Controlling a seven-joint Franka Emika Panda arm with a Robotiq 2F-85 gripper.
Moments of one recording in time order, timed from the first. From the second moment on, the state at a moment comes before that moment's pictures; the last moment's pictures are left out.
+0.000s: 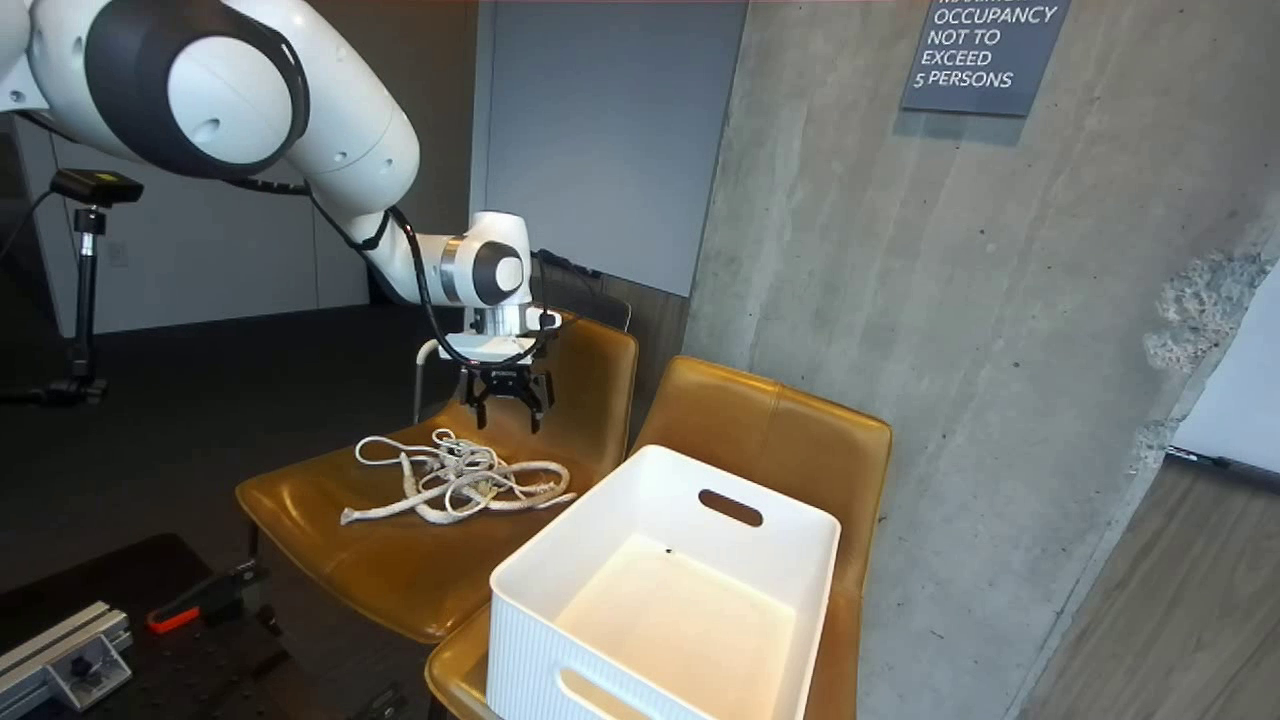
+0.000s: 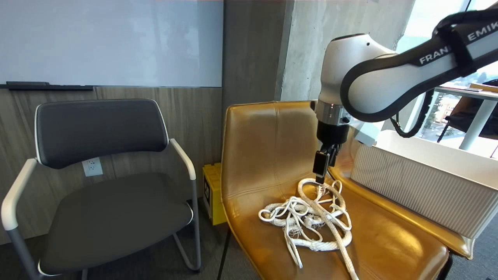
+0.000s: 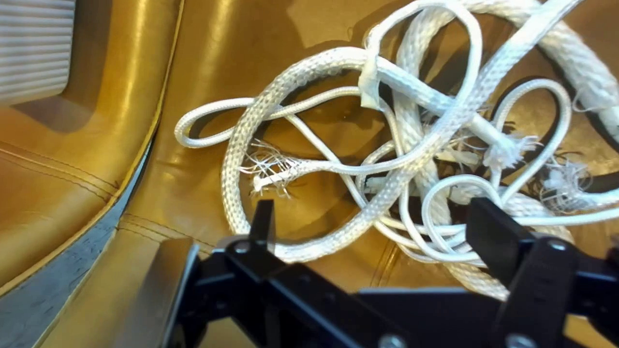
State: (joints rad) arm 0.14 0.82 0.08 -1.41 -0.28 2.20 -0.10
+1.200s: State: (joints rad) arm 0.16 1.10 0.11 -1.18 -0.12 2.20 -0.14
